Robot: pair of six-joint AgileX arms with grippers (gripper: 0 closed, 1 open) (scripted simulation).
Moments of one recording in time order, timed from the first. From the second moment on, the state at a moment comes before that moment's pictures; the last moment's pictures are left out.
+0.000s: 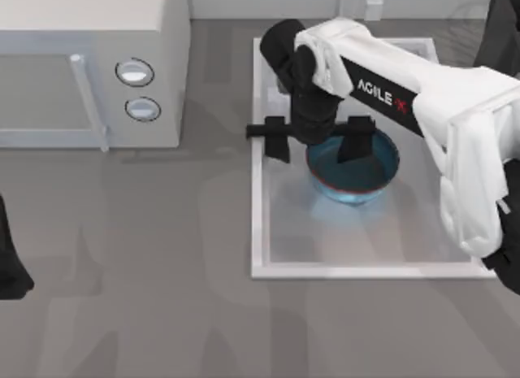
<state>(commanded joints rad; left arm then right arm) 0.00 0.00 0.00 0.00 0.00 0.00 0.50 2.86 2.51 -1.04 0.11 0.52</state>
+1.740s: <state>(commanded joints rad) 0.00 0.00 0.00 0.00 0.00 0.00 0.54 2.79 2.46 -1.08 0.12 0.55</state>
